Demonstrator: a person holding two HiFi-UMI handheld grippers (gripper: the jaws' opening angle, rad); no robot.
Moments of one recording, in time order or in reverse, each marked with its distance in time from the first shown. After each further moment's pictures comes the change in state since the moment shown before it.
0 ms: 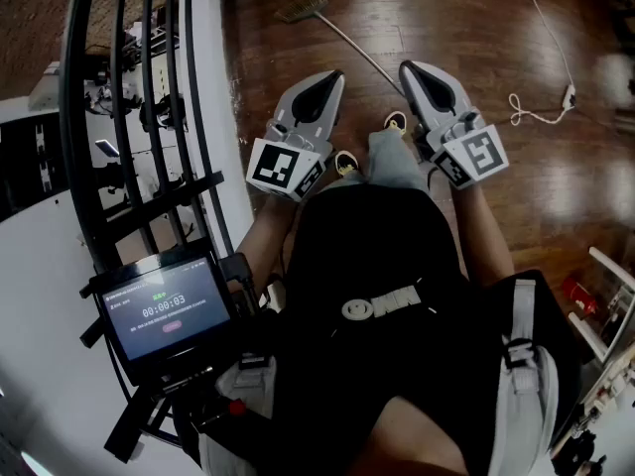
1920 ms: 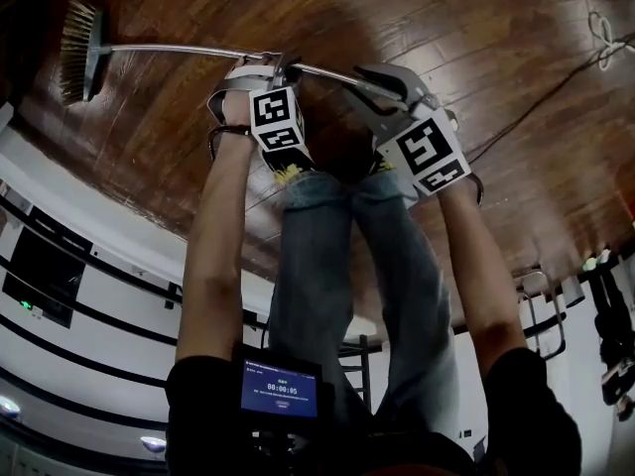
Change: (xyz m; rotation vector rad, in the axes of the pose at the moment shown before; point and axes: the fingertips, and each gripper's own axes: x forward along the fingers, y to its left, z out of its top) left arm 0.290 0.224 -0.975 1.004 1.206 -1.003; right arm 0.059 -0.436 -0.779 0.232 0.782 -0.121
